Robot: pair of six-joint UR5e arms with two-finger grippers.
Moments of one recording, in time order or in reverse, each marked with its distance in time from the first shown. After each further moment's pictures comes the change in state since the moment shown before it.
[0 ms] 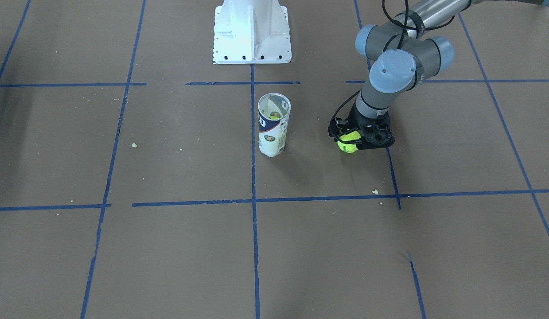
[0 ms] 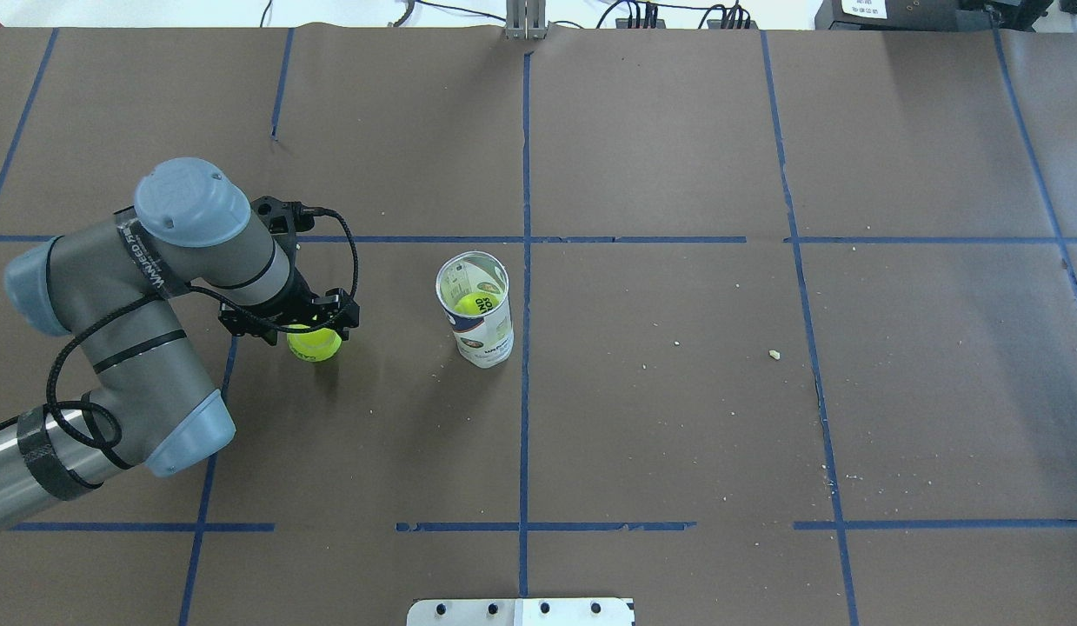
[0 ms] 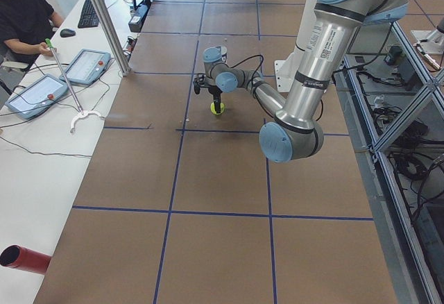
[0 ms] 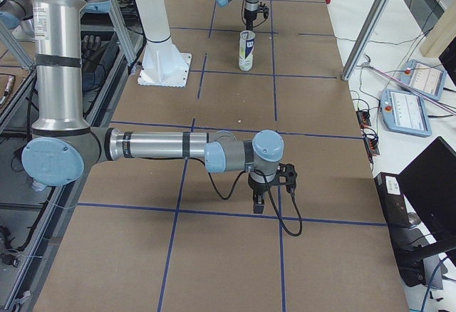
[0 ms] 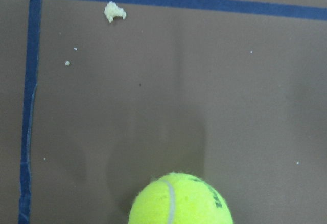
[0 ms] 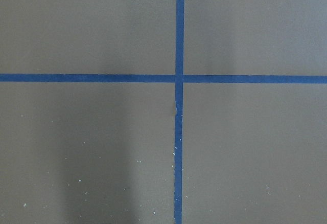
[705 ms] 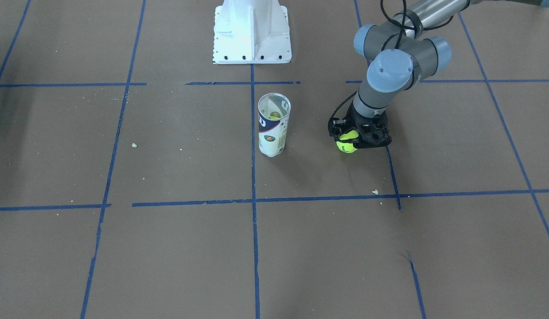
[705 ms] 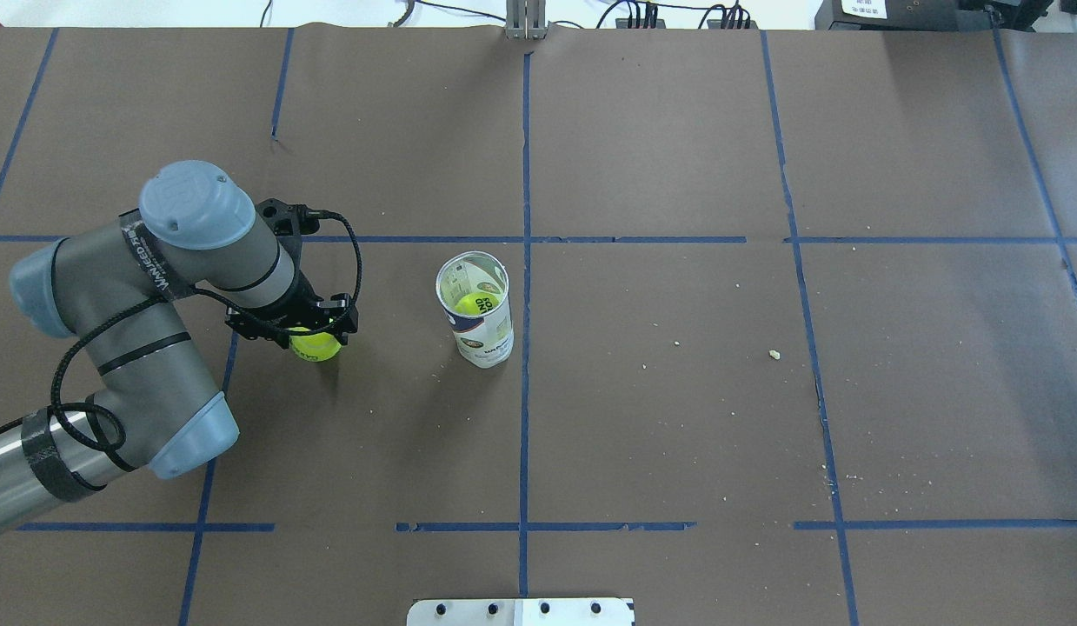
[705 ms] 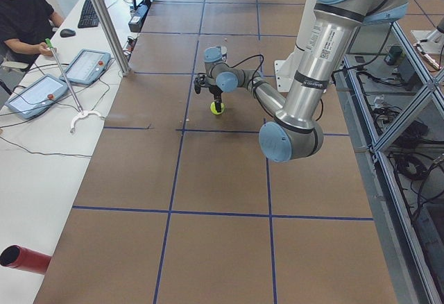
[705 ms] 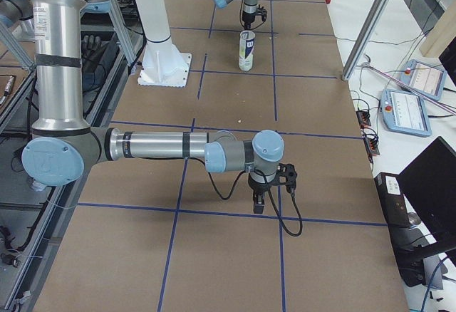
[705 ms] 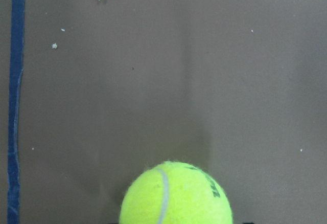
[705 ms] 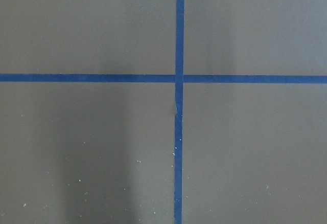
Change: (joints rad) left arm 0.003 -0.006 -0.013 0.004 -0.002 0.005; right arm 0.000 0.000 0.000 0.000 0.000 0.000
